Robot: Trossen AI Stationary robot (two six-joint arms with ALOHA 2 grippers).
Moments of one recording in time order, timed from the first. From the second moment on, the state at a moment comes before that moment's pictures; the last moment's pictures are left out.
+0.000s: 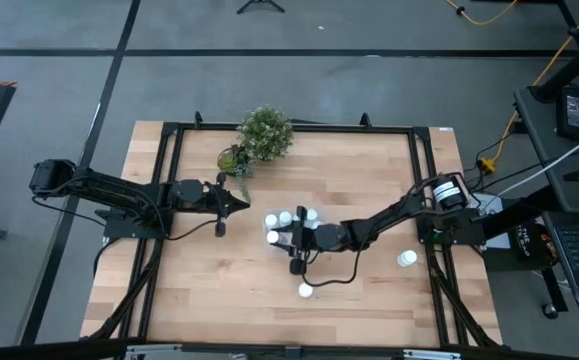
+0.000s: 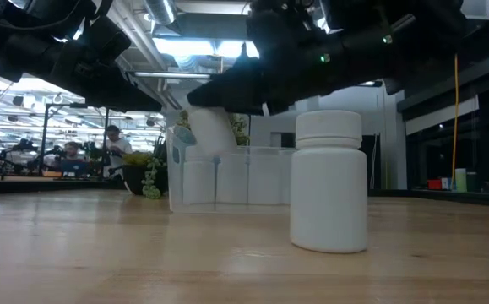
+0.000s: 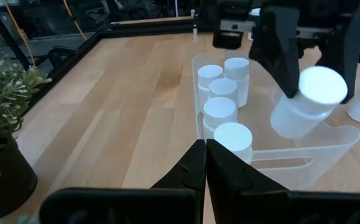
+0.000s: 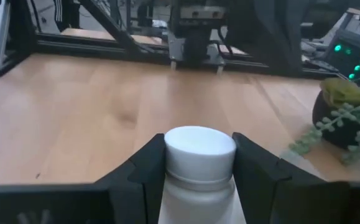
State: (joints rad) left arm 0.01 0.93 0.22 0.39 -0.11 0.04; right arm 0.27 1.97 0.92 0.80 0.36 -0.03
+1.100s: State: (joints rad) left arm 0.01 0.93 0.22 0.39 -0.11 0.04; right arm 0.26 2.16 0.92 1.10 0.37 -0.05
